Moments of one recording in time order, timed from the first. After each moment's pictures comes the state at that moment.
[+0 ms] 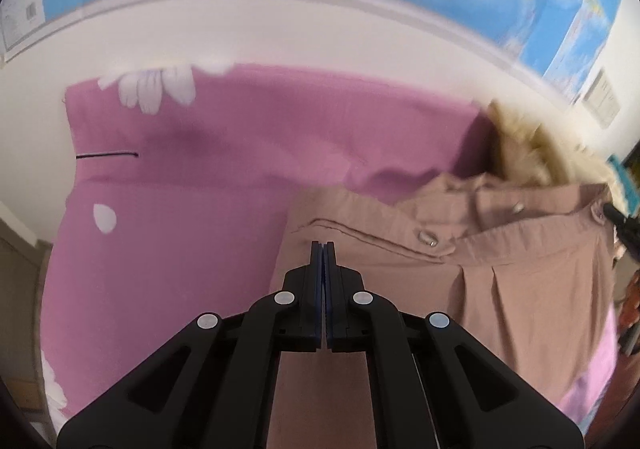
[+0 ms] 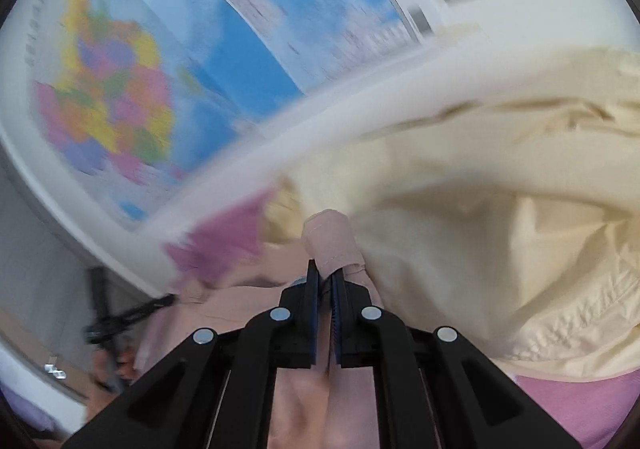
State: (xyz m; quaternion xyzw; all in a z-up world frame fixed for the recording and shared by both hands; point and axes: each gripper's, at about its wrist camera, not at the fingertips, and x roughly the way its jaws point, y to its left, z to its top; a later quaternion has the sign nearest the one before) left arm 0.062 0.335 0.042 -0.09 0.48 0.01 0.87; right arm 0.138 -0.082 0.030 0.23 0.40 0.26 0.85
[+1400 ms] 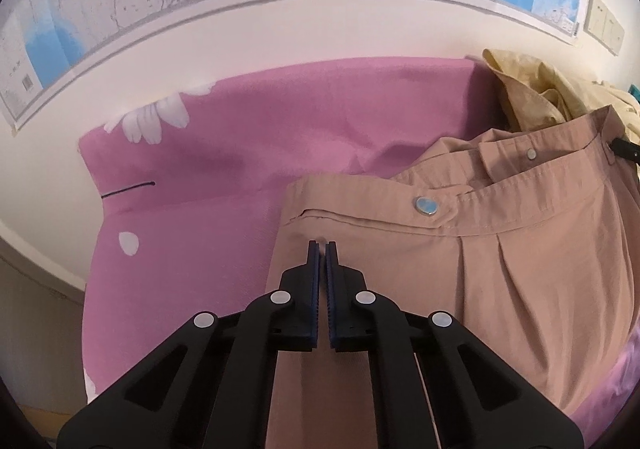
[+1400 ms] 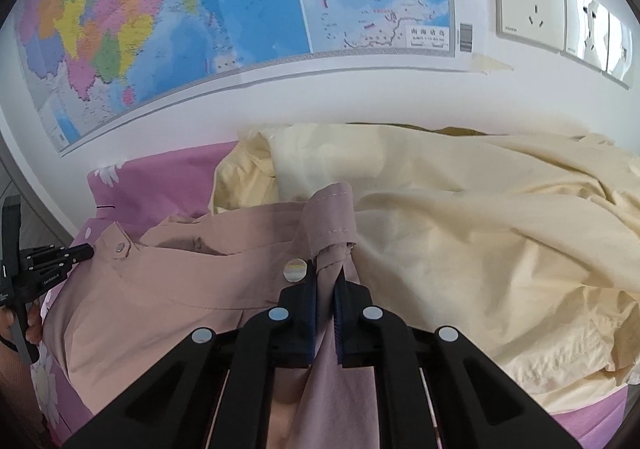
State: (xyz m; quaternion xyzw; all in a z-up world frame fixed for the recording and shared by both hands) left arm 0.059 0.303 0.044 0.02 0.48 0.03 0.88; right arm 0.143 -0.038 0.037 0.05 0.41 0.19 0.89
